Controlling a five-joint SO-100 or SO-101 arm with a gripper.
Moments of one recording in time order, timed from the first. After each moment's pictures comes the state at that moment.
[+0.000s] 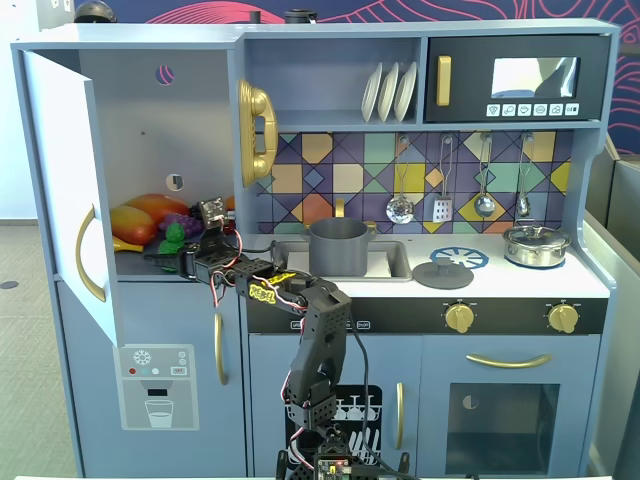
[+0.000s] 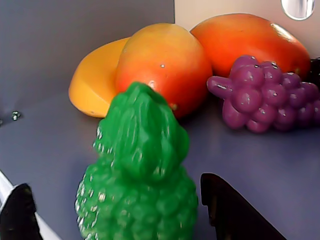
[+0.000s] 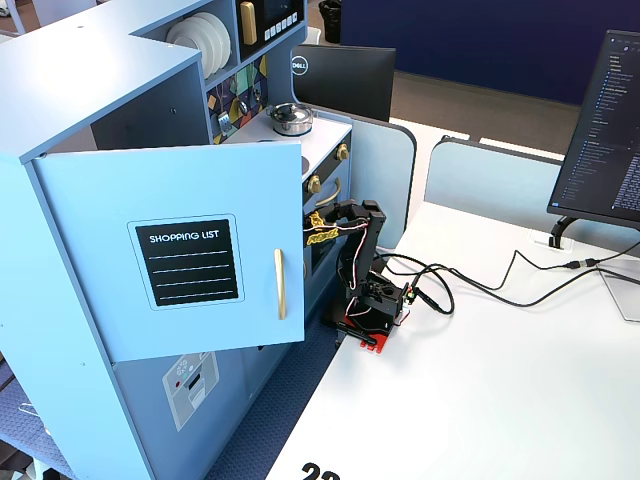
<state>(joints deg) -44.6 103.6 106.8 -9.2 -90.5</state>
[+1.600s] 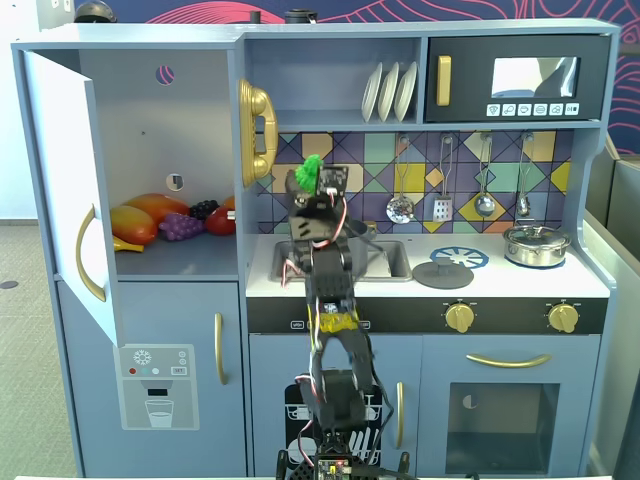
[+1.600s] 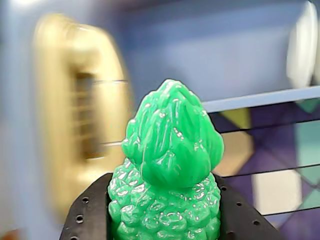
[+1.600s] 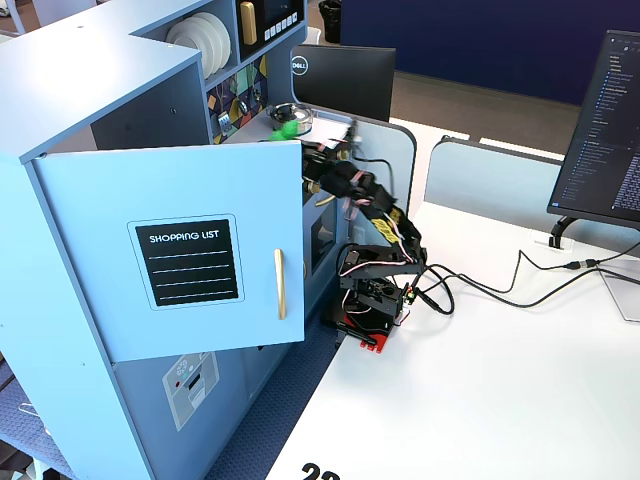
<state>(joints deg) -4.9 154.1 111.4 16.9 -83.1</state>
